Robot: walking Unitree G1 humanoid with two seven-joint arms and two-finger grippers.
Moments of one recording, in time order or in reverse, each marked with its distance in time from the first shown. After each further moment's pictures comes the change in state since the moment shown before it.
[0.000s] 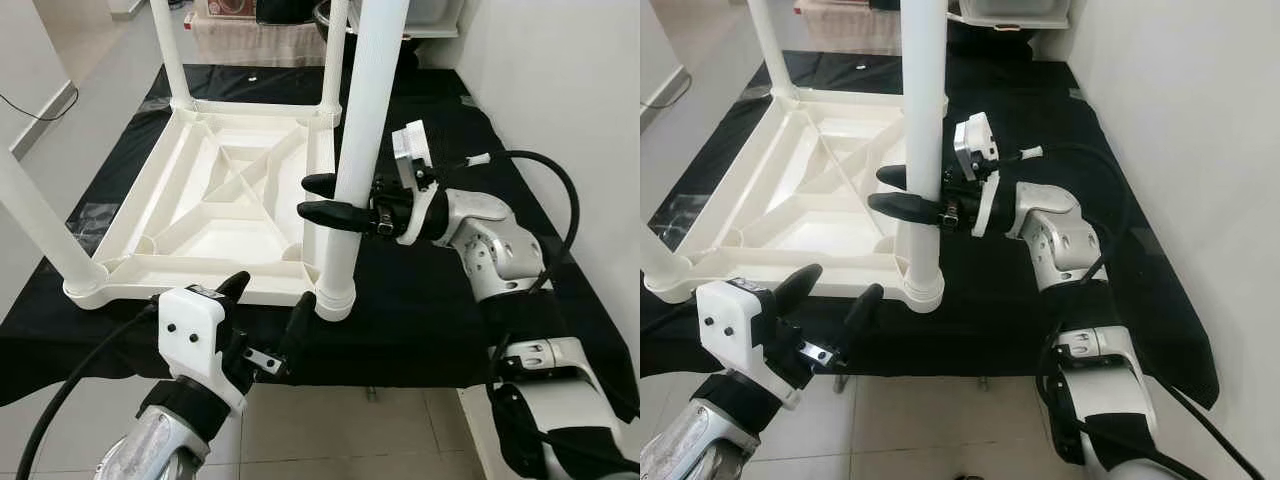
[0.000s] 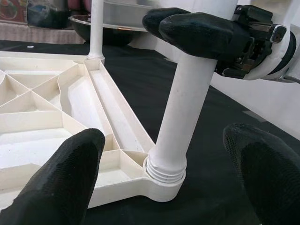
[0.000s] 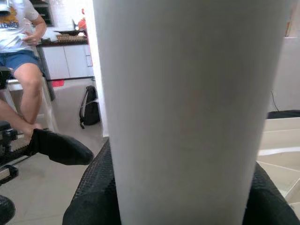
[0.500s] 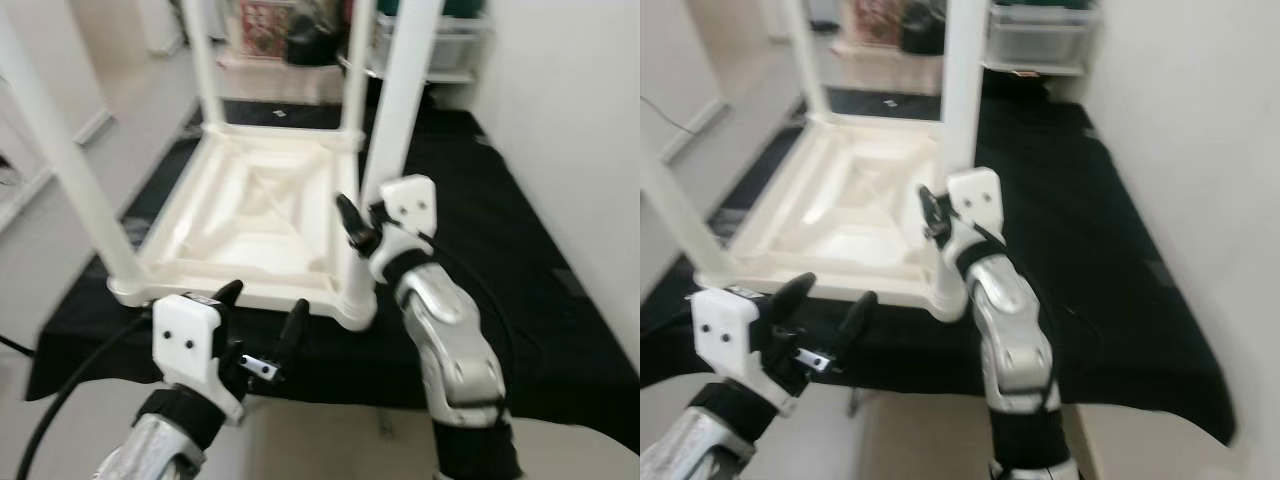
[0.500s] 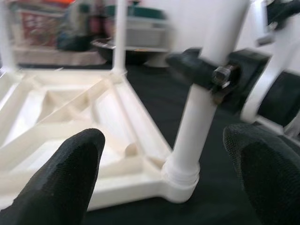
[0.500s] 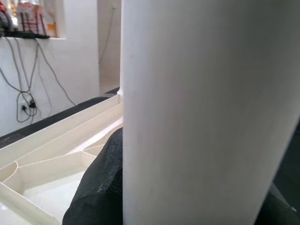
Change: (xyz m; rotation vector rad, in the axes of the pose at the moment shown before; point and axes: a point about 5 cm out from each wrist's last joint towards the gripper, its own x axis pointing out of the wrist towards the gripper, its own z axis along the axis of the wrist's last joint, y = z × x) left arm 0.003 0.002 0.004 0.016 -0.019 0.000; right arm 0.019 0.044 -0.043 -0.100 0.129 -1.053
